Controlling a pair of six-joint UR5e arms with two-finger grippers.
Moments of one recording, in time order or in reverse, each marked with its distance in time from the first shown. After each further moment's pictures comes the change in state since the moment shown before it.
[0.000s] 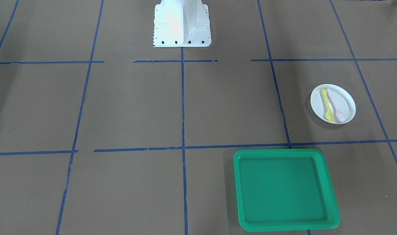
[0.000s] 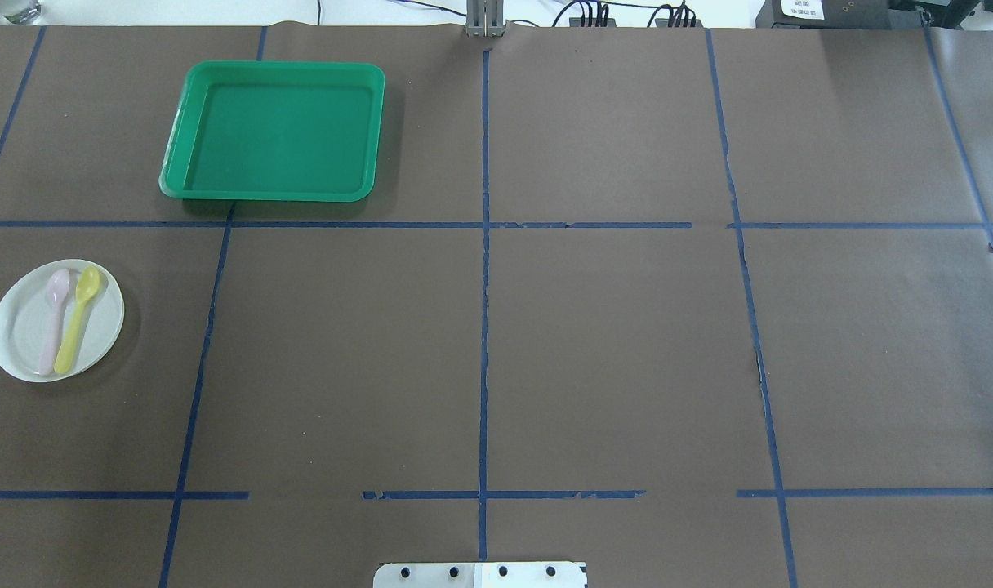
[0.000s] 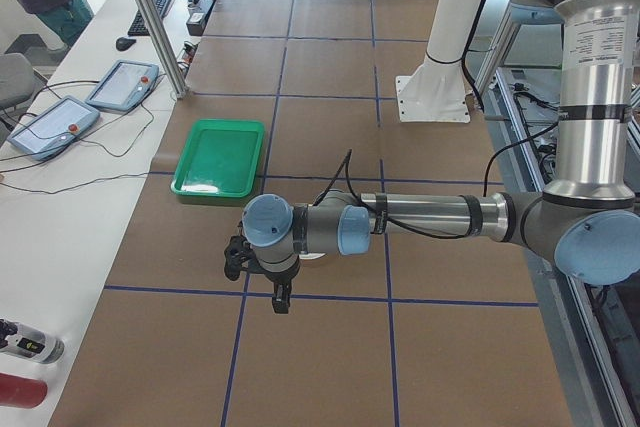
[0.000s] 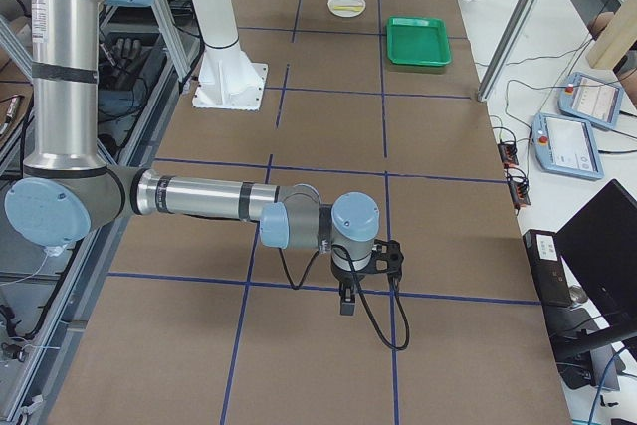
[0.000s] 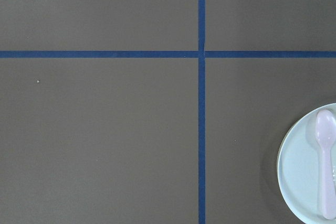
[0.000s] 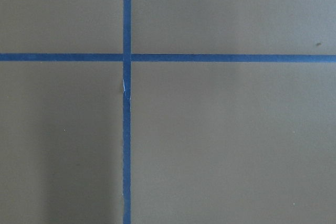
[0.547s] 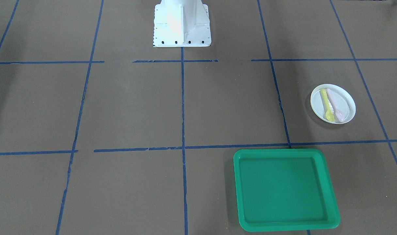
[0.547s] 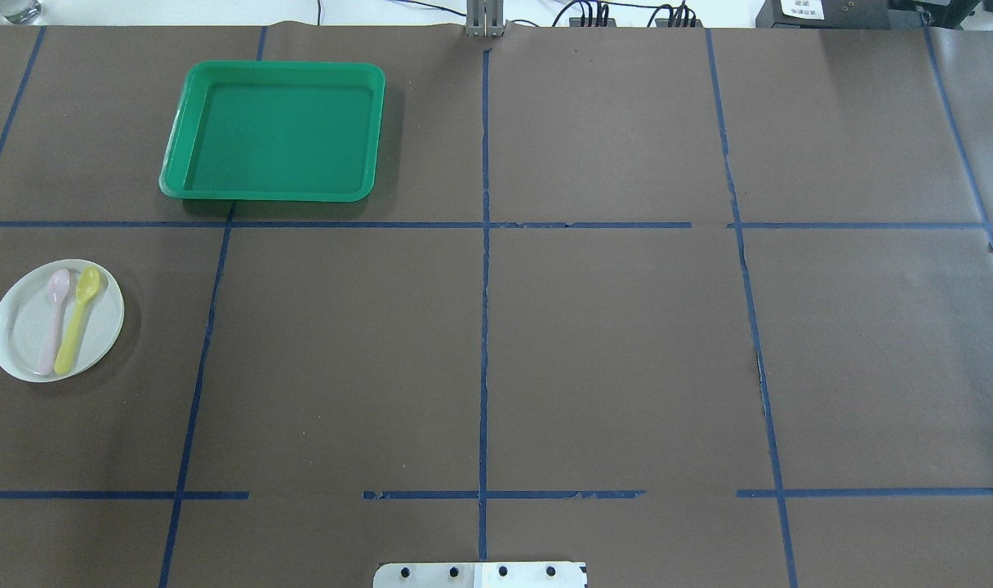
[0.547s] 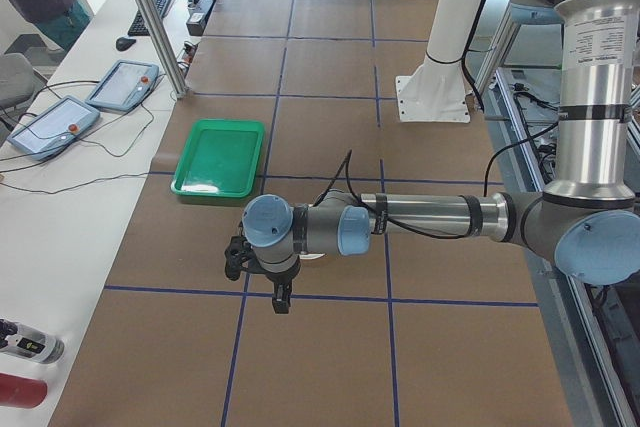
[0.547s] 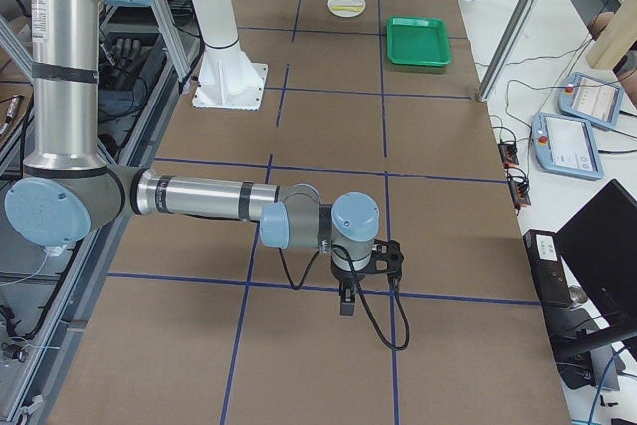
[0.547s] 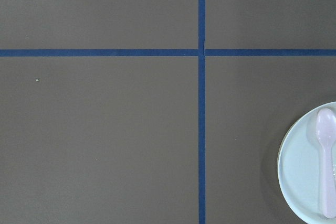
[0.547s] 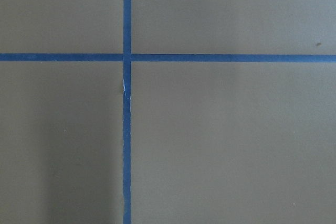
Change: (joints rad) left arm 0.002 -0.002 -0.005 -0.005 -0.002 0.005; right arm 0.000 0.000 0.000 0.000 0.001 0.000
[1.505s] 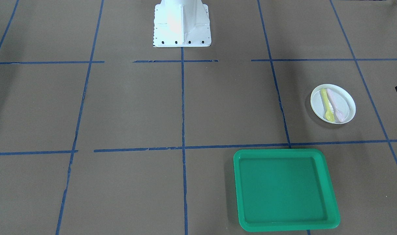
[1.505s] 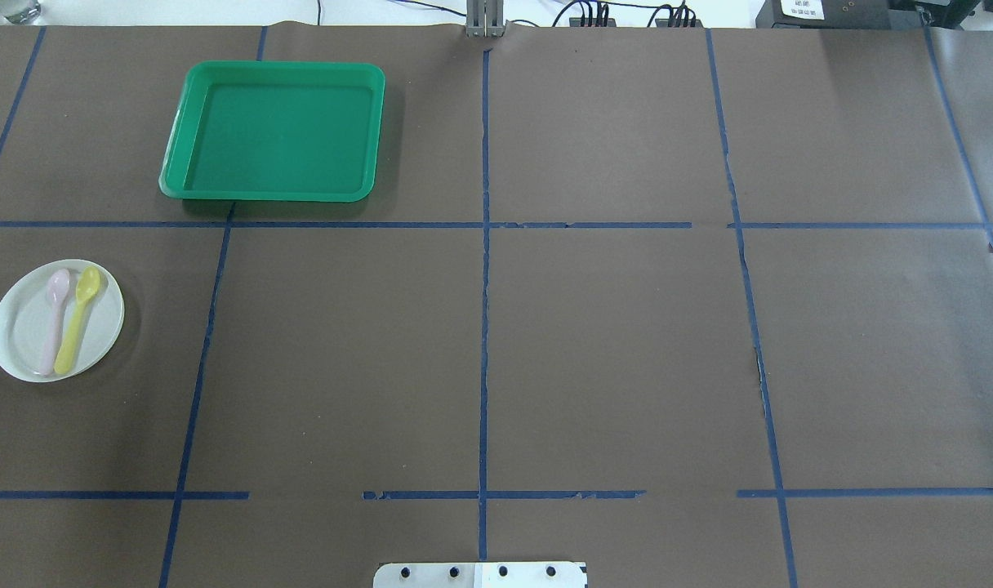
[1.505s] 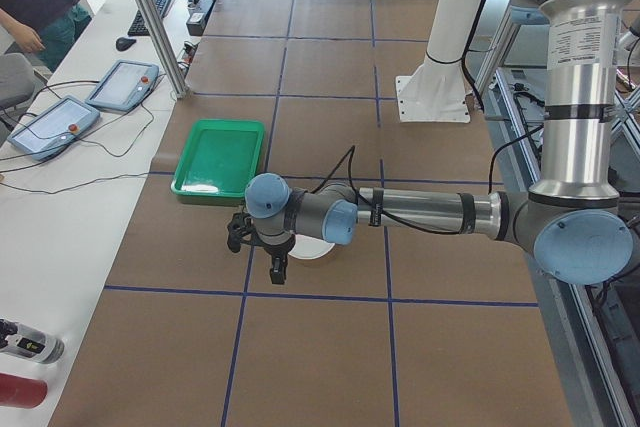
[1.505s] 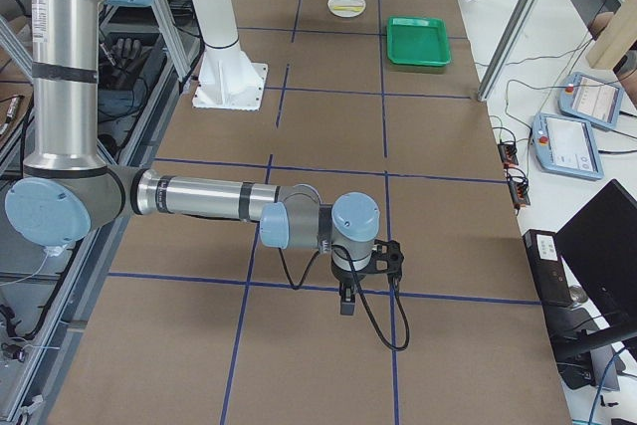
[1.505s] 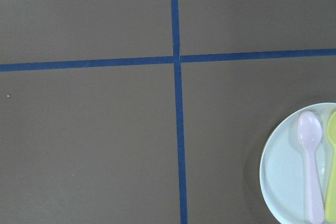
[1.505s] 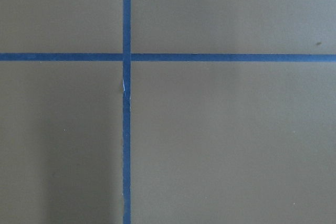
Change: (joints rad) left arm 0.192 0.000 0.003 -0.226 0.000 -0.303; right arm 0.000 0.000 -0.001 0.000 0.000 0.000
